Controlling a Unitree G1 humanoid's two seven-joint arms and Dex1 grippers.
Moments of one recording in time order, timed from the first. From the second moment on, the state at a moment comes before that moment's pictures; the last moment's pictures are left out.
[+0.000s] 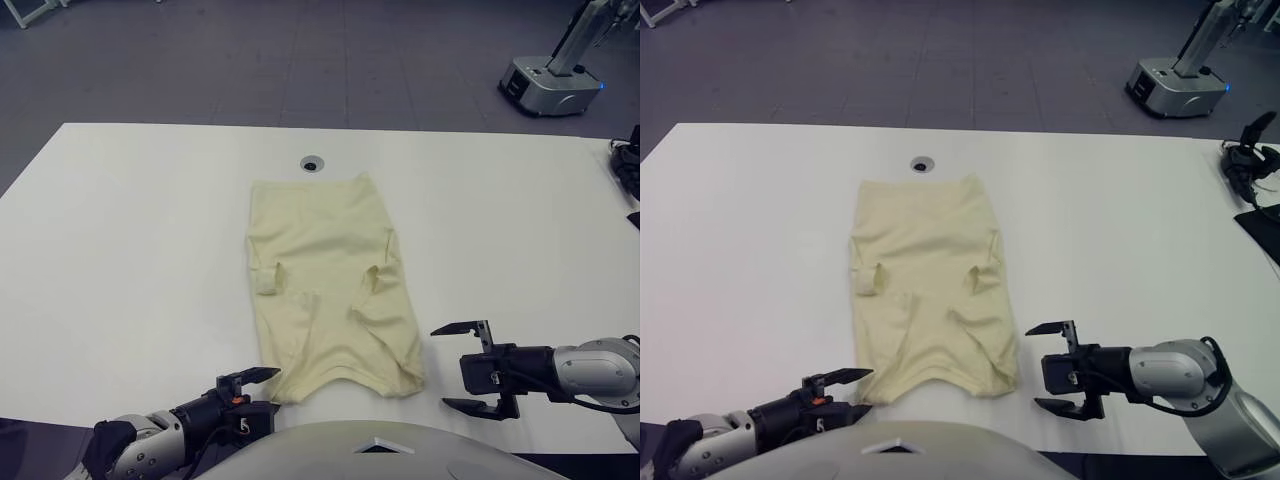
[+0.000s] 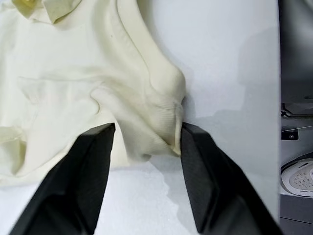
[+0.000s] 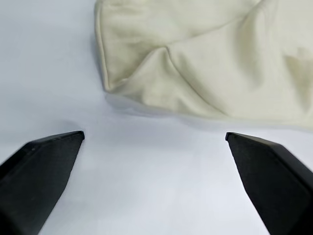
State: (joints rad) left arm 0.84 0.85 -0.14 -0.79 0.43 -0.02 -0.71; right arm 0.51 -1.06 0.01 -0.59 -0.05 0.01 1.05
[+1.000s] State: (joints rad) left arm 0.81 0.84 -0.16 -0.80 0.47 0.03 -0.76; right arm 0.45 -0.99 0.15 -0.50 -0.20 -0.23 0.92
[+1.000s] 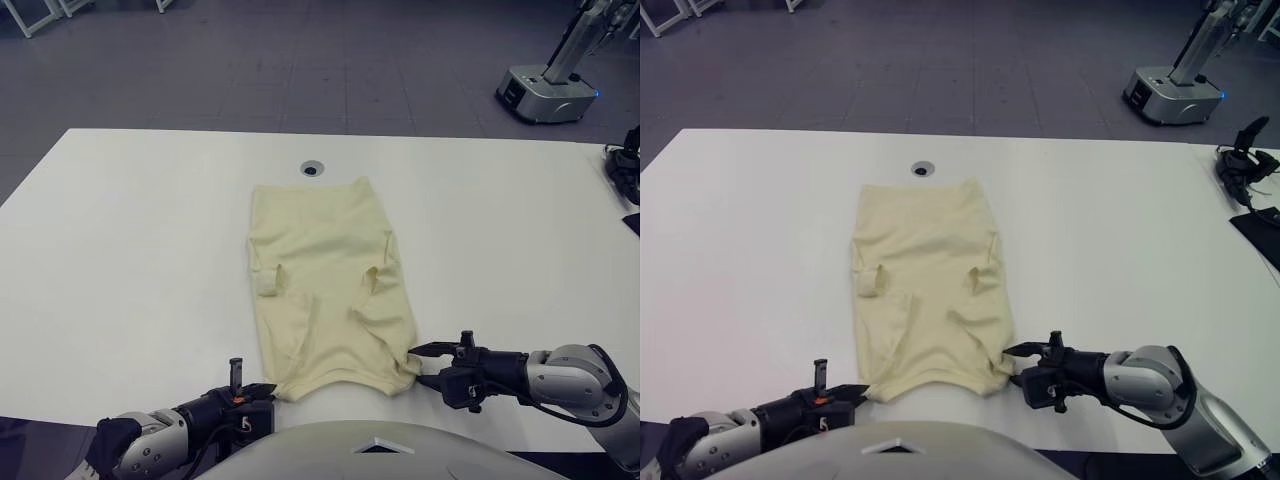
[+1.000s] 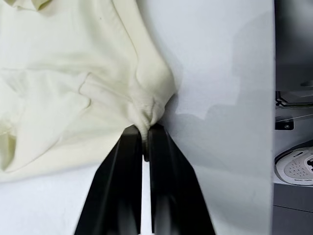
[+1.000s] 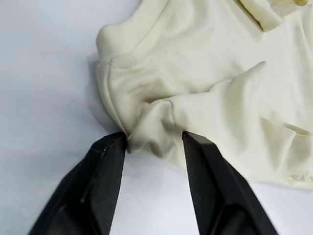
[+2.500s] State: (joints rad) left arm 0.72 1.04 0.32 -0.97 -0.44 0.45 -1.28; right arm 0.28 -1.22 -0.09 -0.80 0.75 0.78 1.30
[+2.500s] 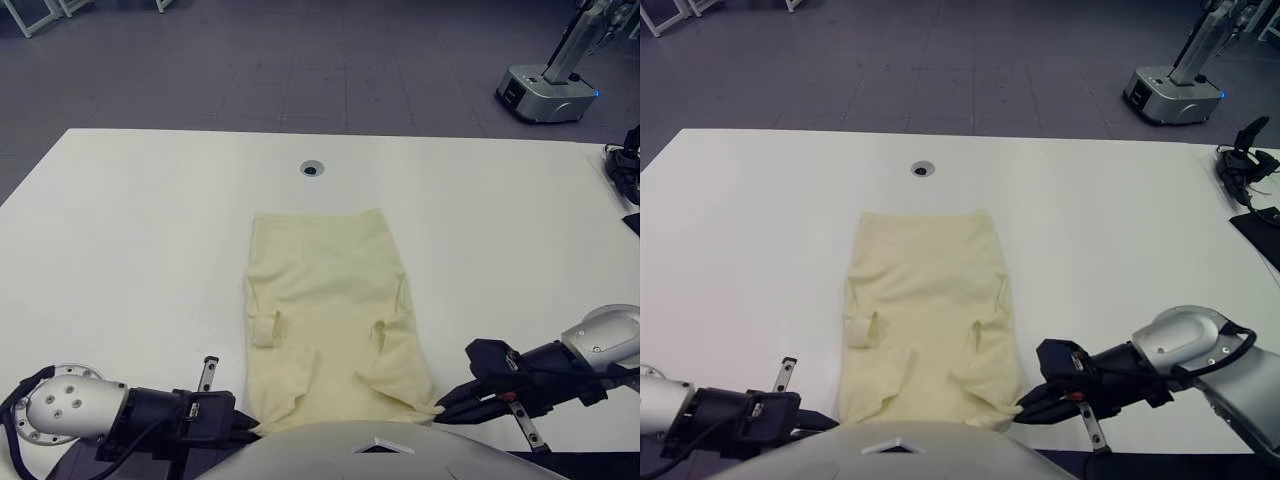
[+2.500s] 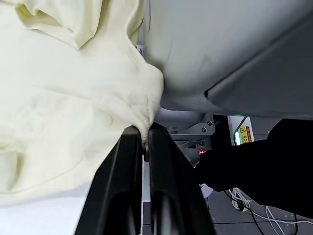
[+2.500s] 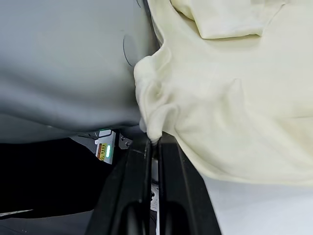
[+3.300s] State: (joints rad) left arm -0.50 0.95 -0.09 -0.09 -0.45 0.48 -1.26; right arm -0.78 -0.80 0.28 0.20 0.47 0.73 1.31
